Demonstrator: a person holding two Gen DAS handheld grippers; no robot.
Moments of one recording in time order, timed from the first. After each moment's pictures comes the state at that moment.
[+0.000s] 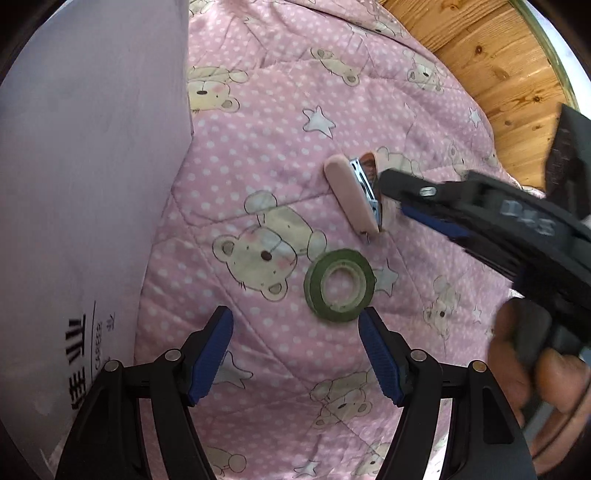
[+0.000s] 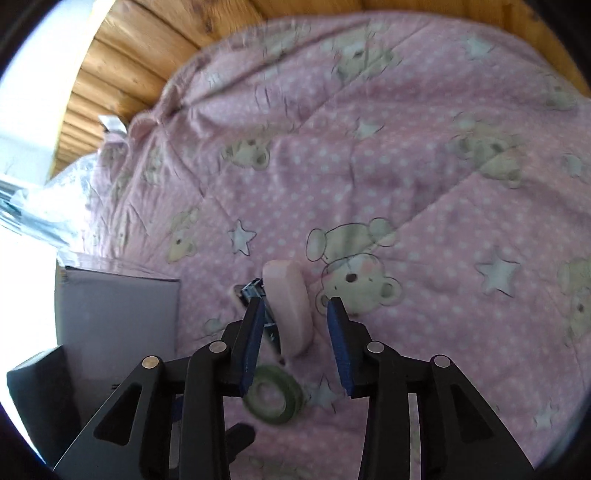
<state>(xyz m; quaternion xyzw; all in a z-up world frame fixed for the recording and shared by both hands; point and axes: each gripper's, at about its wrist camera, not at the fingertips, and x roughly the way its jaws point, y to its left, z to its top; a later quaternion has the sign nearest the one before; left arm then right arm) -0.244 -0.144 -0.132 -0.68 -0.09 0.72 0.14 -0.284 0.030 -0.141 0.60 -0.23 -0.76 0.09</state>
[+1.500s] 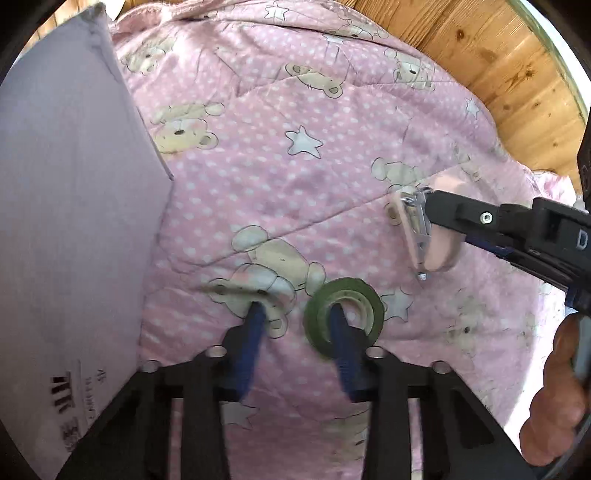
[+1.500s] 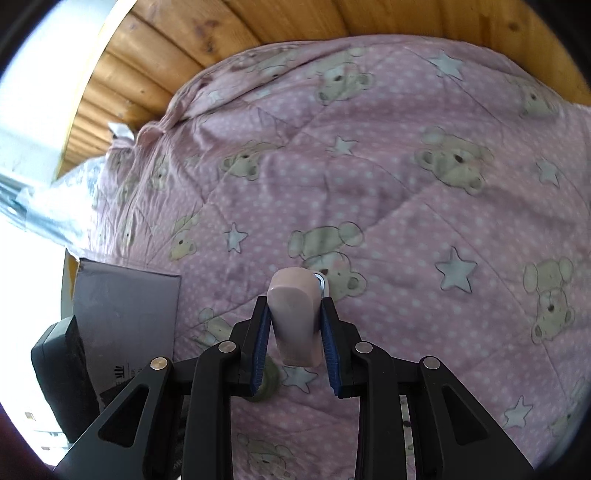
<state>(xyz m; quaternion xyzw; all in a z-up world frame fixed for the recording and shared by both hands) -0.247 -0.117 -0.141 -0.64 -0.03 0.76 0.14 -0.267 0.056 -0.114 0.58 -0.24 -0.77 0.09</state>
